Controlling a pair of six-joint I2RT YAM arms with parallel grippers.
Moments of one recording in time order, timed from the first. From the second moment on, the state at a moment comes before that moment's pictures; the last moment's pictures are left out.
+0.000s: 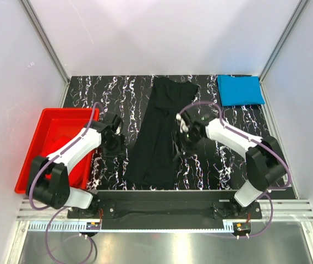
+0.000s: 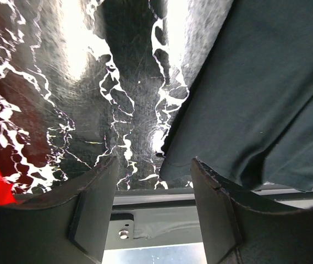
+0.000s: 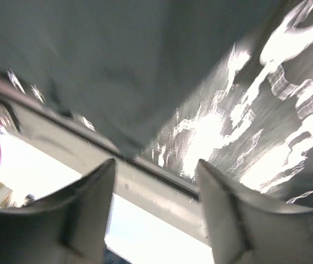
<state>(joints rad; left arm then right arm) -0.37 1.39 0.94 -0.93 0.05 -0.49 0.58 1.64 1.19 -0.82 -0.35 0.43</state>
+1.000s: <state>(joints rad) -0.37 1.48 0.90 -0.87 0.12 -0.49 0.72 1.55 0.48 0.05 -0.69 0.97</state>
